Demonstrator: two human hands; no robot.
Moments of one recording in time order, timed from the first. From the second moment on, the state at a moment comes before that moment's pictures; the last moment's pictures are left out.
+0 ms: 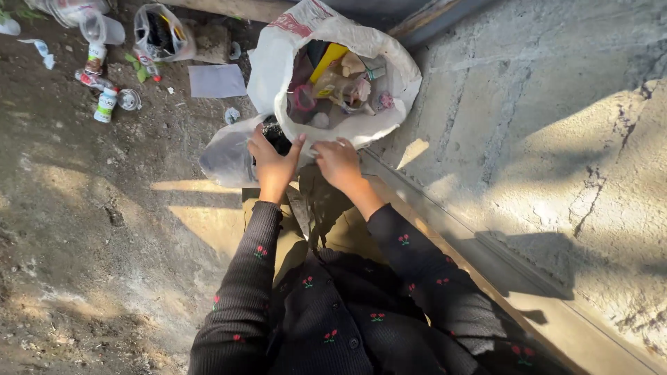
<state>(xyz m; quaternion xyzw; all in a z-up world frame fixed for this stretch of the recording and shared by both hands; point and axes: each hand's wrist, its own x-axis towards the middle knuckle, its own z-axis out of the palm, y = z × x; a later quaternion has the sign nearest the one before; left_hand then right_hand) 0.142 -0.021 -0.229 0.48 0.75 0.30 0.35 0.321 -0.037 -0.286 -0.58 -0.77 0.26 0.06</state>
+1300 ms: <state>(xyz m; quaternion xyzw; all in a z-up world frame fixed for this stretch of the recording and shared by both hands) 0.199 0.011 -0.264 0.55 0.70 0.28 0.35 0.488 0.061 -0.560 -0.72 -0.55 0.36 -0.22</state>
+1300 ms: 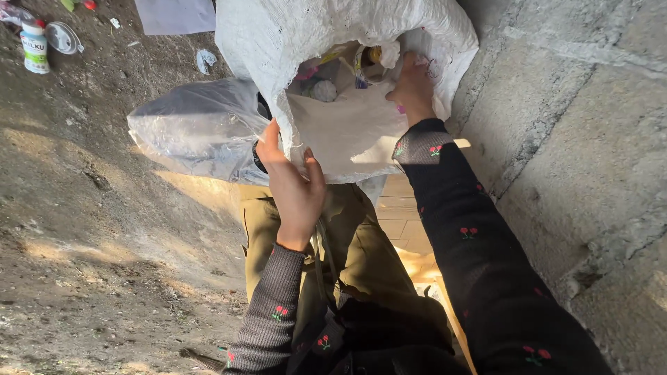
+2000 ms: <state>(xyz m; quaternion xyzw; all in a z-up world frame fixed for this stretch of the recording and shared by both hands) 0.131 -0.009 -0.230 0.41 0.73 0.31 0.45 0.460 0.007 -0.334 -0.75 -0.49 0.39 0.22</state>
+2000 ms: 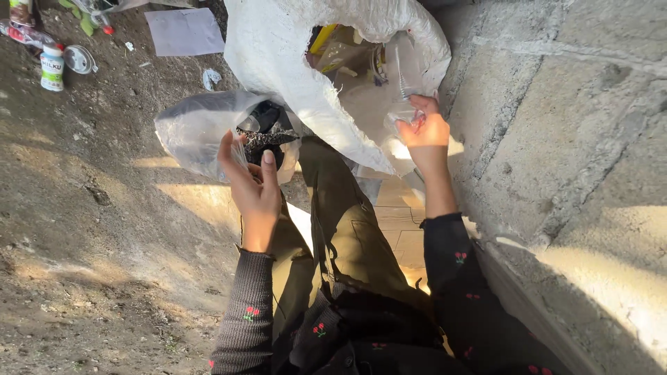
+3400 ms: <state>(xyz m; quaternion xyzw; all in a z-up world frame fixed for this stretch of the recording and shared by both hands) 0.097 -0.061 -0.182 0.28 0.60 0.52 0.54 0.231 -0.032 -0.239 -0.37 -0.42 0.75 0.34</state>
